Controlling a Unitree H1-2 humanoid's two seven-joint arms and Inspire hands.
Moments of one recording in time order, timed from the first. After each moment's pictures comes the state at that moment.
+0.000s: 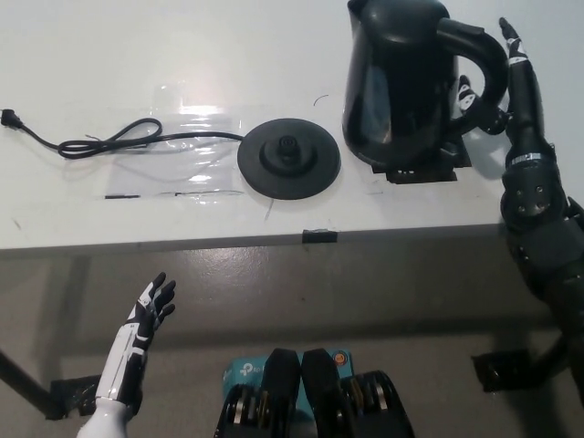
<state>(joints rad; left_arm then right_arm) -0.05 0.14 0.00 0.23 0.01 -0.38 -0.09 -1.01 -0.22 0.09 1.21 -0.25 -0.42 -0.36</state>
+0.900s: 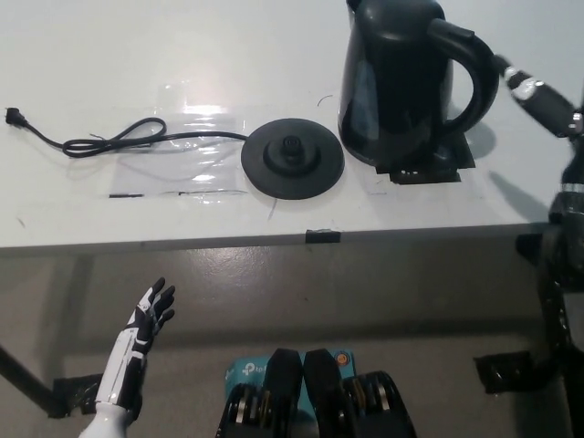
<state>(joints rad) -0.04 0.14 0.00 0.25 0.00 -0.38 -0.09 -0.65 -0.16 -0.12 0.25 -0.15 -0.42 -0.32</state>
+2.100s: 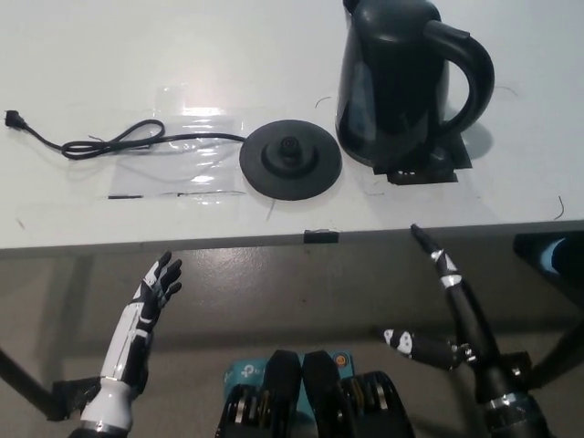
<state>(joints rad) -0.10 0.15 -0.01 0.27 -0.01 -0.42 -0.10 -0.15 -0.14 0.20 0.21 -0.25 -0.41 -0.09</state>
